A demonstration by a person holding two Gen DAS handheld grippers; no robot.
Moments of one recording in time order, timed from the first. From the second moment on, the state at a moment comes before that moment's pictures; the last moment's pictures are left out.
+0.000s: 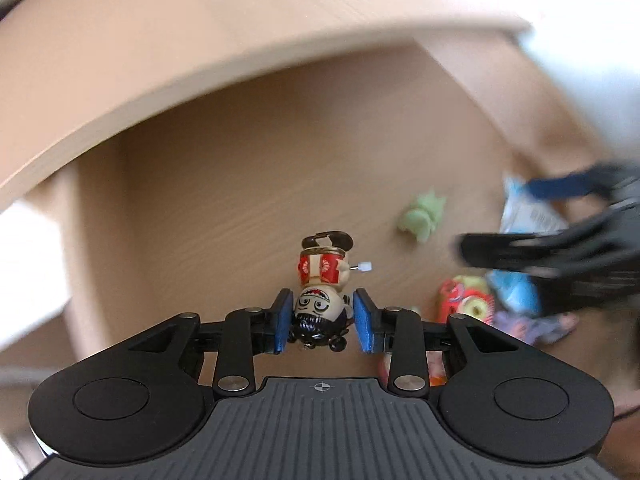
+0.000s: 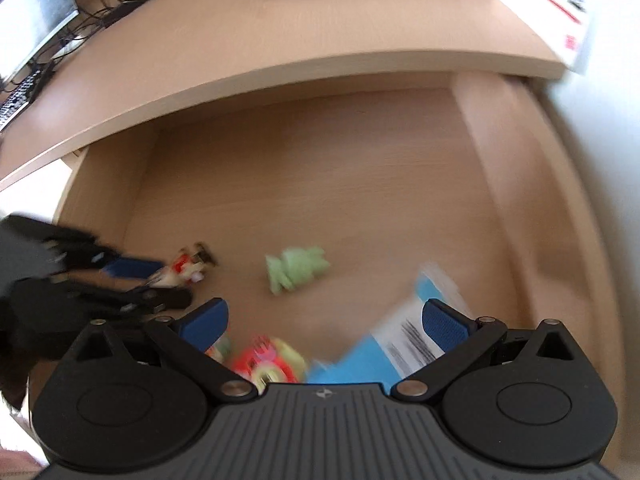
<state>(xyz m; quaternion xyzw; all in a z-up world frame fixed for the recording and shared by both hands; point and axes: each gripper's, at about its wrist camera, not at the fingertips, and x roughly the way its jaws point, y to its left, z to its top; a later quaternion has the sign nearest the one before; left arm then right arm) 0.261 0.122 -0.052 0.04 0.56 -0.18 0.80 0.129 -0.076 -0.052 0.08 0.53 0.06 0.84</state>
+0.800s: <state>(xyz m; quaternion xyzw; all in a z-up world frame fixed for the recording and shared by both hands) 0.217 0.148 -0.008 -0.06 0.55 -0.15 0.82 0.149 -0.029 -0.052 -0.07 0.49 0.18 0.85</state>
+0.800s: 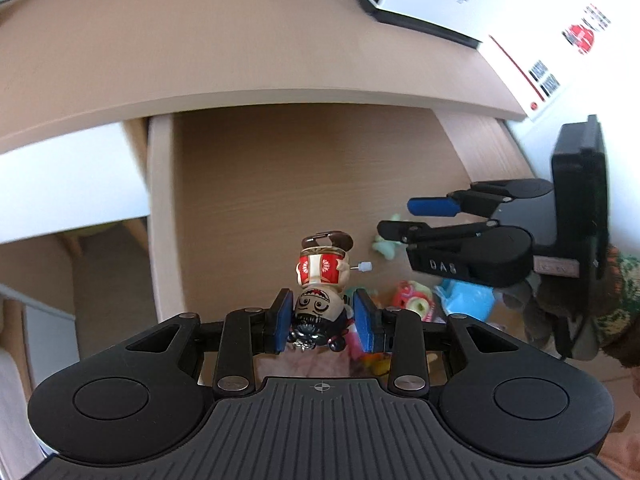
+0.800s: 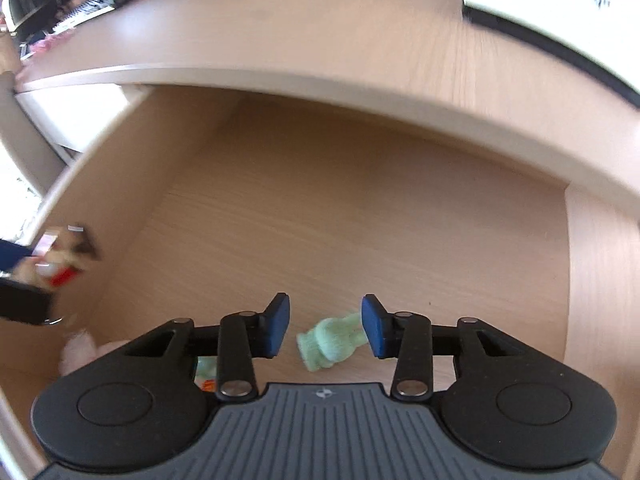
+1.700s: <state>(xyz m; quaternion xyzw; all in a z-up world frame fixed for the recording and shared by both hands) 0.200 0.202 0.007 -0.15 0.52 -0.08 0.83 0.132 0.037 -0.076 -0.09 0.62 0.26 0.74</state>
